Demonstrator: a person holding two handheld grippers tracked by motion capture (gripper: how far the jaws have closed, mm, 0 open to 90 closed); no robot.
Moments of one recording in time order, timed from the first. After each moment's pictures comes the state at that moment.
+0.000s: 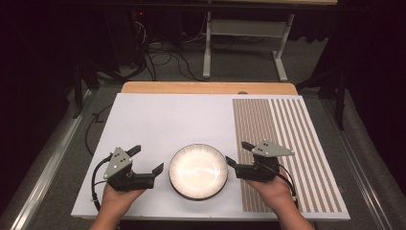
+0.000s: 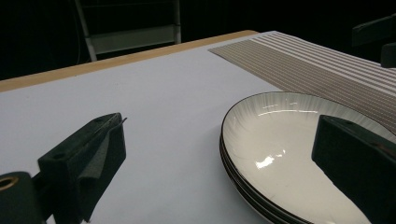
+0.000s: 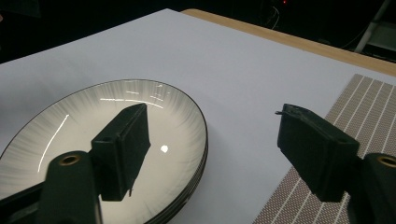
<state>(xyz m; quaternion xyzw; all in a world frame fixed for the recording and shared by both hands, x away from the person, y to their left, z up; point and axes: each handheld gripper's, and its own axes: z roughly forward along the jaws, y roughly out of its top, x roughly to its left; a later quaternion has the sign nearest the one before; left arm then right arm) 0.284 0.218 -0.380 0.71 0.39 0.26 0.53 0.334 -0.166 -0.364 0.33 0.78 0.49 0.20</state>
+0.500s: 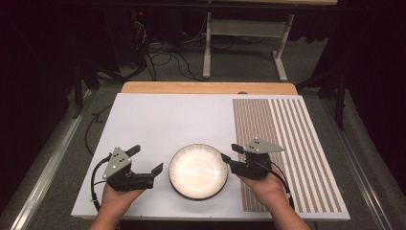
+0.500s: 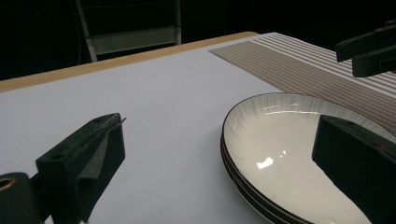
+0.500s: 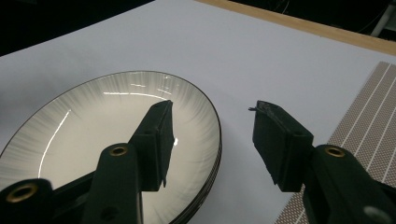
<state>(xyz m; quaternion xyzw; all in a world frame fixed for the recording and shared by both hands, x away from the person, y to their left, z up) 0.284 0.219 -0.380 0.71 0.39 0.26 0.53 0.341 -0.153 -0.370 0.33 0.80 0.47 0.18</state>
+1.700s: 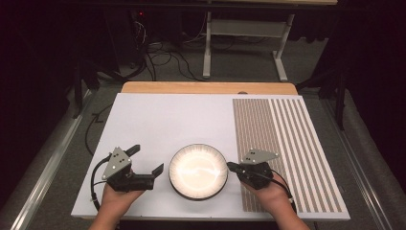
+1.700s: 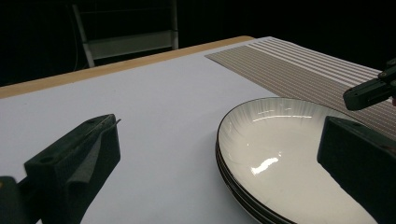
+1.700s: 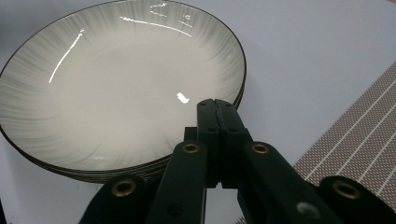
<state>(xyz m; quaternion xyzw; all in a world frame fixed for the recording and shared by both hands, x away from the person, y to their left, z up) 0.282 0.218 -0.377 0.71 0.38 0.26 0.53 0.330 -0.160 -0.390 0.29 0.85 0.41 0.15</state>
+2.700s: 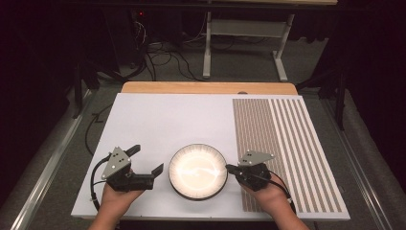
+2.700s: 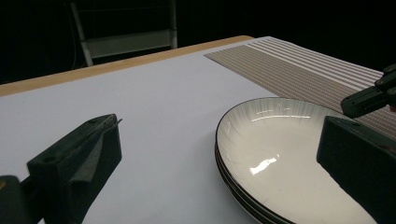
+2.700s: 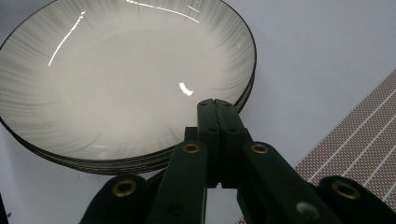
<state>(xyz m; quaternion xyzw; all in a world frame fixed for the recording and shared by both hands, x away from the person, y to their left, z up) 0.283 0.218 -0.377 0.71 0.38 0.25 0.54 0.329 -0.155 -0.394 0.28 0.87 0.39 0.15</state>
